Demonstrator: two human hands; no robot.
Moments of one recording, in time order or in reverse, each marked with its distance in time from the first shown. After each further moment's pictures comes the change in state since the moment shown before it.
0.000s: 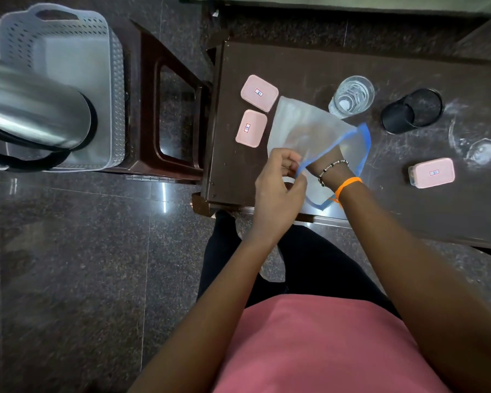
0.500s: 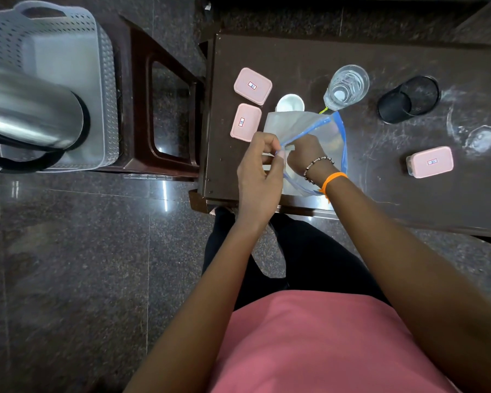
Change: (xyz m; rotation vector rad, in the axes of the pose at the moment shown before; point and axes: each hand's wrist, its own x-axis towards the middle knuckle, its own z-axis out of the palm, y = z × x) left_hand 0.009 -0.004 -0.006 -0.002 0.073 0.055; right_hand -0.004 -0.004 0.006 0.056 0.050 0.053
